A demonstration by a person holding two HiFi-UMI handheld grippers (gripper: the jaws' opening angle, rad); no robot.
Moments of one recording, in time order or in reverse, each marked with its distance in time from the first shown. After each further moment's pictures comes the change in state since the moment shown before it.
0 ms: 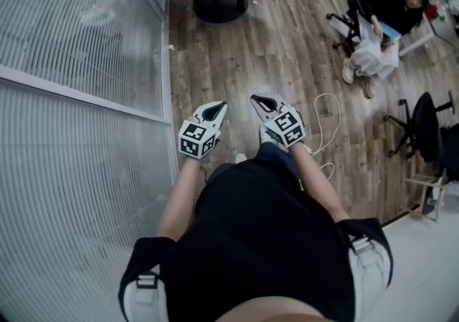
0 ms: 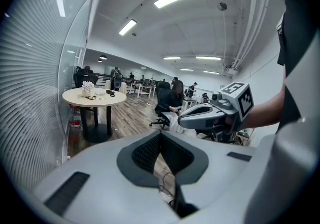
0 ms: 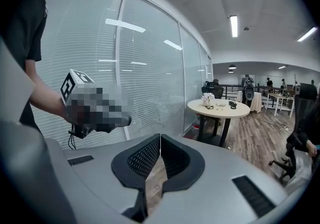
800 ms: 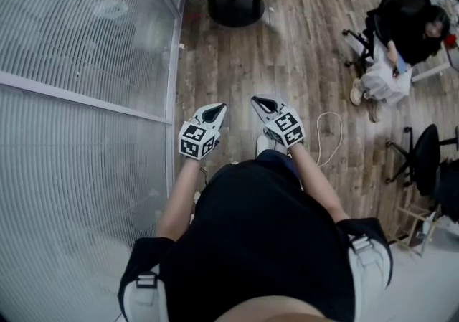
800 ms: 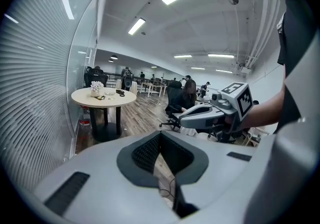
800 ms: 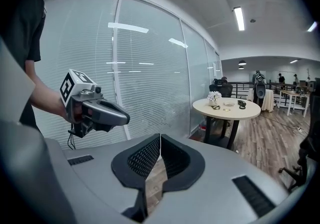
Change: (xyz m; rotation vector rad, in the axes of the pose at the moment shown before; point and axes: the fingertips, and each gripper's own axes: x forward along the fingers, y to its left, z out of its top) left arm 0.057 0.022 0.031 -0.046 0.011 0.132; right arm 0.024 -0.076 0.011 -0.014 0.005 0.130
